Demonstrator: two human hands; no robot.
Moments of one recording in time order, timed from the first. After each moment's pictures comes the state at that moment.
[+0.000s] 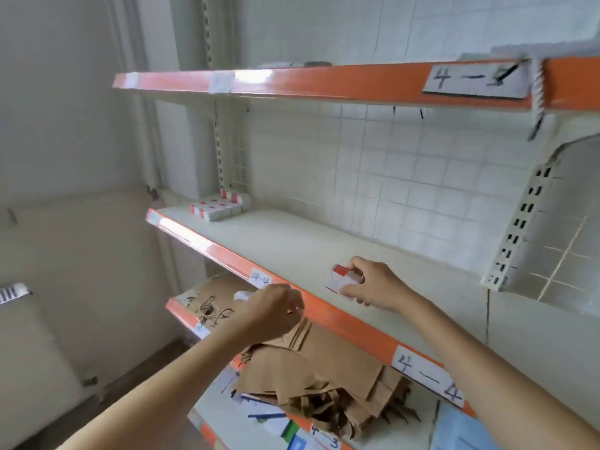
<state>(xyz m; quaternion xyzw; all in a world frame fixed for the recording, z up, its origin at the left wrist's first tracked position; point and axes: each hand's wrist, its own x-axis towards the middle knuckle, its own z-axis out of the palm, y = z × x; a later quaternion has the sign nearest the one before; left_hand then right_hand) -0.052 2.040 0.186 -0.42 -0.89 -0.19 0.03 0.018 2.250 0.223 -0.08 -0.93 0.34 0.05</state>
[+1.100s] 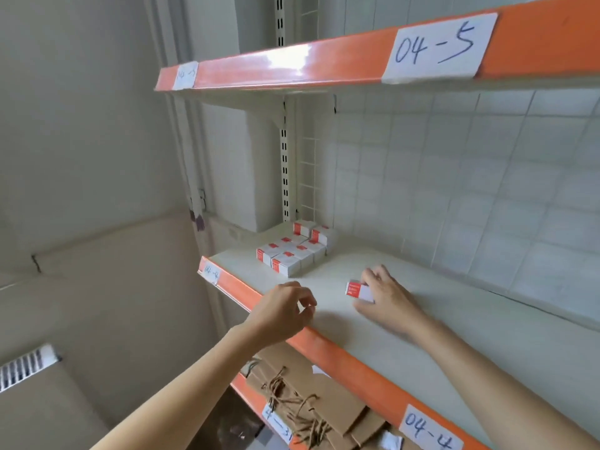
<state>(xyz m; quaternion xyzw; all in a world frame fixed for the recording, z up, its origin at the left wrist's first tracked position) -0.381 1.945 0.182 -0.40 -0.89 -0.23 0.06 -0.324 2.162 0.168 -0.05 -0.98 0.17 0.11</state>
